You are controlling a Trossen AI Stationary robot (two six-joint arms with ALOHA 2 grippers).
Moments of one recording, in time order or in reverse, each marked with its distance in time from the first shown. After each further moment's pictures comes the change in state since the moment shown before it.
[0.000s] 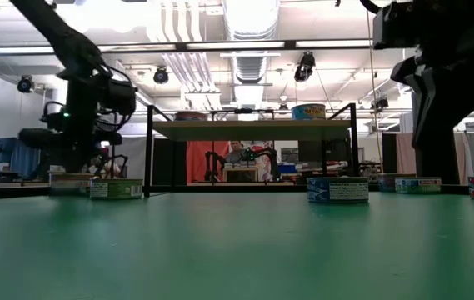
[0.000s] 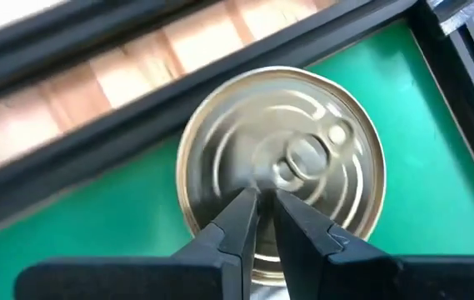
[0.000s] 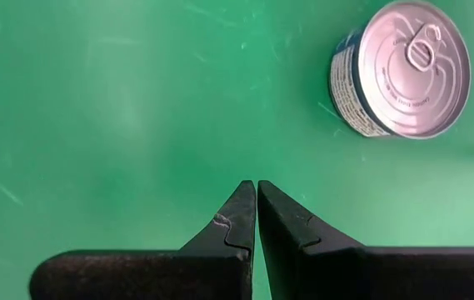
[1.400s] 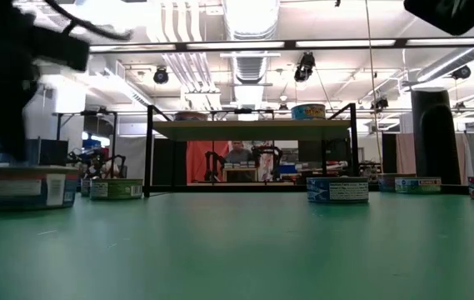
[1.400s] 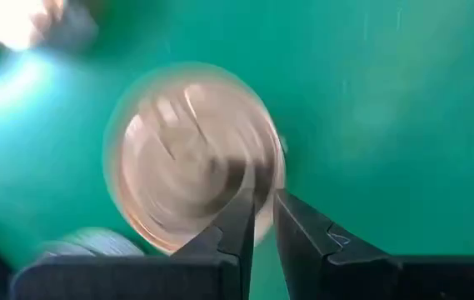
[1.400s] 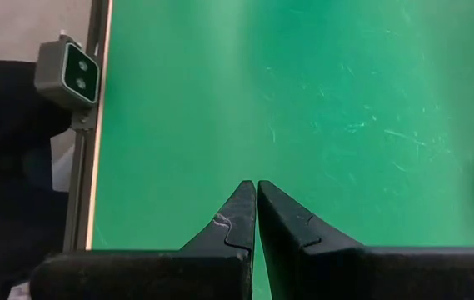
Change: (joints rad) left arm -1.482 0.203 0.315 -0.265 0.045 0.580; right arm 0.181 0.000 0.153 0.241 -0.045 0.010
